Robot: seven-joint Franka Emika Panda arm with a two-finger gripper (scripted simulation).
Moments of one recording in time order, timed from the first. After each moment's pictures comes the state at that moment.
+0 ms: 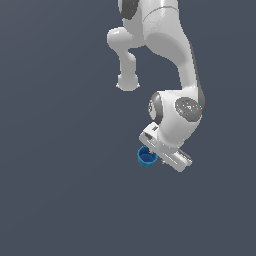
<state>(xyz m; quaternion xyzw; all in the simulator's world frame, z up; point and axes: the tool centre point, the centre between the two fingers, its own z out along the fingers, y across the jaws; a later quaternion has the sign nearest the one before) 0.057 0.124 0.102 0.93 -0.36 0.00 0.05</state>
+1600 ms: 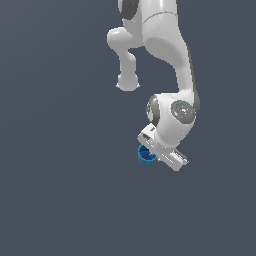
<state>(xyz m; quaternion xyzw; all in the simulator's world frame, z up) 0.046 0.120 0.083 0.93 -0.36 0.00 0.05</state>
